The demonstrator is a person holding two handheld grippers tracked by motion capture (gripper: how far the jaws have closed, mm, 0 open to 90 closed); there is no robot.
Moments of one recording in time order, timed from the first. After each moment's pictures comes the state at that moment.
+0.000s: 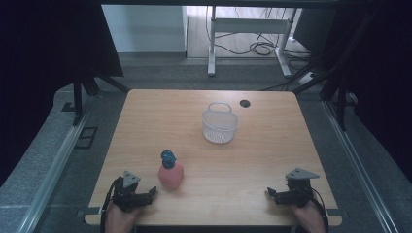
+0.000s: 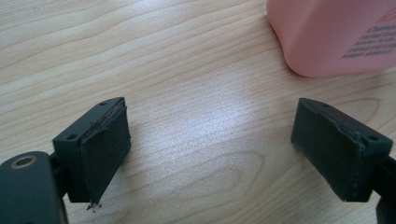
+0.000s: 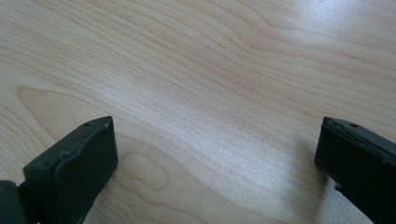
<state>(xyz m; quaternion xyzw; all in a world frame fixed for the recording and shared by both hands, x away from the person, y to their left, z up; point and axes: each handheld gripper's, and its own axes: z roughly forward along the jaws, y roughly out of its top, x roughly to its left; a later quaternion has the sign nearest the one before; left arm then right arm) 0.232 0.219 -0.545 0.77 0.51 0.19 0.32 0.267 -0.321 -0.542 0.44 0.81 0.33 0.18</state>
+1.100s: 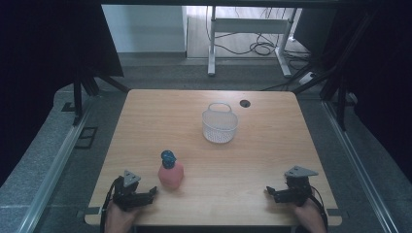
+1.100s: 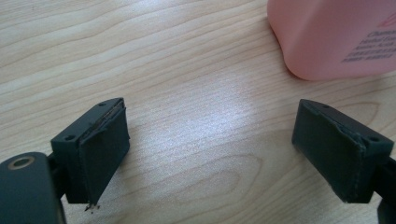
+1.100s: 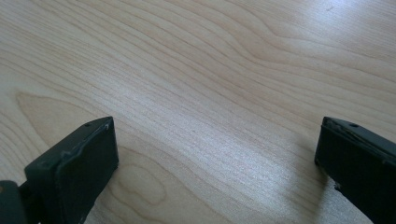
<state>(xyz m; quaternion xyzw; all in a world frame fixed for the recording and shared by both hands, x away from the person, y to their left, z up) 0.233 0.219 -0.544 0.77 0.52 0.18 0.32 0.272 -0.319 -0.542 0.43 0.82 0.33 0.18</state>
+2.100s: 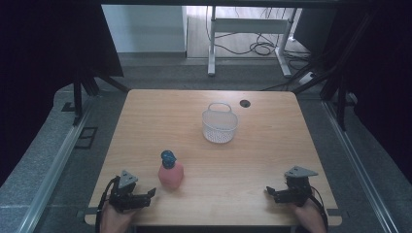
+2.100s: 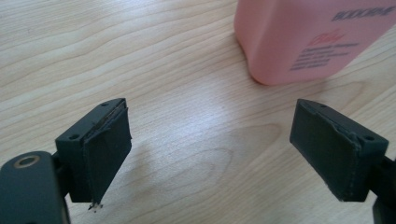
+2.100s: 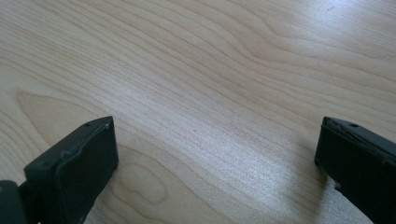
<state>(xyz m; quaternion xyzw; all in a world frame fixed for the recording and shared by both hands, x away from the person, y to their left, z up) 0.224 0.221 -0.522 0.79 0.49 0.17 0.34 0.272 -0.319 -0.542 0.43 0.82 0.33 0.18</state>
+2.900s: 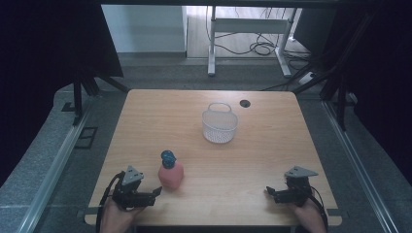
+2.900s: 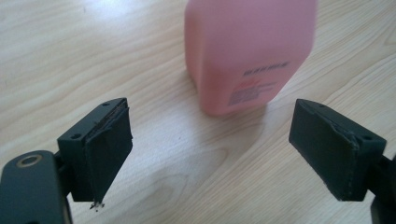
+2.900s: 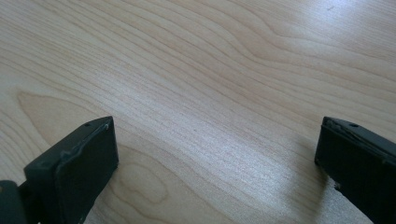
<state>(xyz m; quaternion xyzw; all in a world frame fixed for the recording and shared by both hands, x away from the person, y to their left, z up) 0.223 0.201 -0.486 0.81 0.45 0.16 0.36 0.271 -0.319 -0.542 0.43 0.82 0.33 0.18</state>
